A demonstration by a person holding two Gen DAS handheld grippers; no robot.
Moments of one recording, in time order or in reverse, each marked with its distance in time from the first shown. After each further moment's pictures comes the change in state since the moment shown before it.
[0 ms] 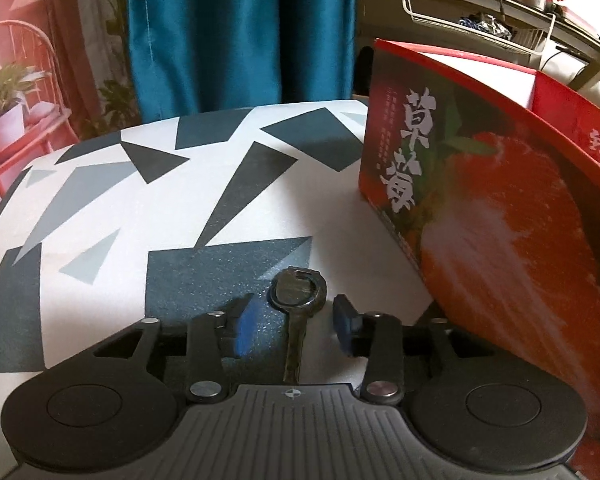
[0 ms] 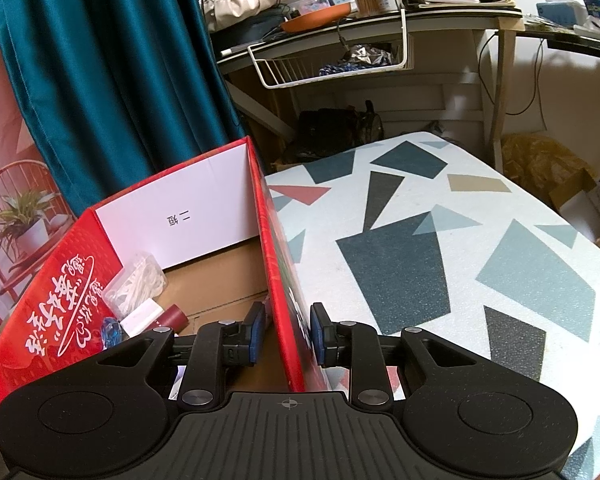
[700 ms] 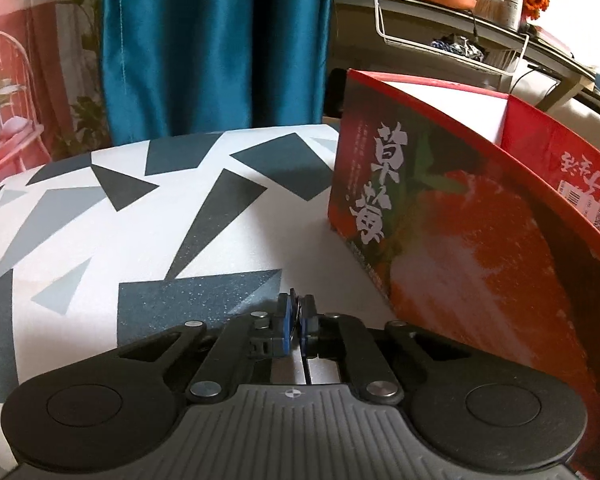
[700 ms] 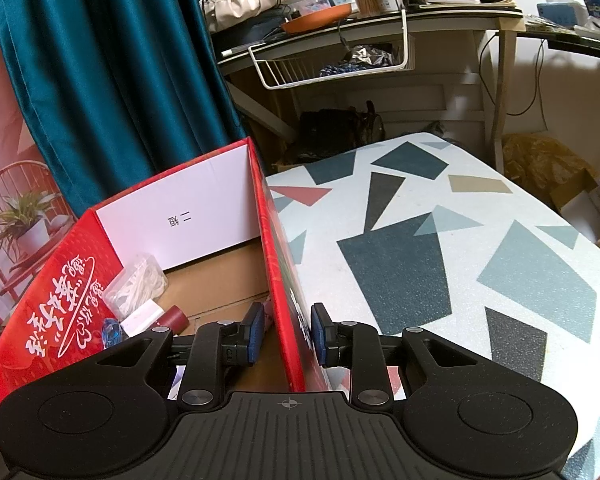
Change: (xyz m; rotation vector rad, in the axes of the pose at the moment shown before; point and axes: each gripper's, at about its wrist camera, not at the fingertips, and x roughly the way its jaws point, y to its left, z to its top) left arm 0.002 -0.001 0.008 0.012 -0.066 -0.103; right arm 0.001 0.000 0.001 0.003 -0.003 0.003
